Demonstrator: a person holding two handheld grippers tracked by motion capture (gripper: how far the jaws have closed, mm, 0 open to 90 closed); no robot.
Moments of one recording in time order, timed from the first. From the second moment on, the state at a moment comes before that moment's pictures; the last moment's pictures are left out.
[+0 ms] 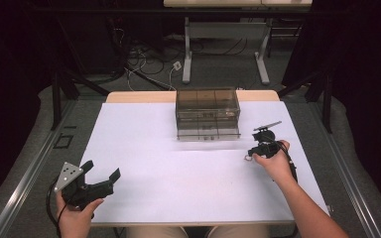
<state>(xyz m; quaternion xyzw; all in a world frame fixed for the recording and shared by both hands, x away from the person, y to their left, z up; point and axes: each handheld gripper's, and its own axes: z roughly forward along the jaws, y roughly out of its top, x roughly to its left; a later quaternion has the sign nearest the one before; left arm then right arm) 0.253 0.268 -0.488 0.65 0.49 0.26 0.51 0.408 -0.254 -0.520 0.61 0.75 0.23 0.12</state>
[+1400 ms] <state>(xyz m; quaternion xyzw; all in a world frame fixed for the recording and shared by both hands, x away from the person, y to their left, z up) 0.254 0.270 -0.490 0.65 0.50 0.26 0.51 0.415 -0.251 -0.536 0.62 0.75 0.20 0.12</state>
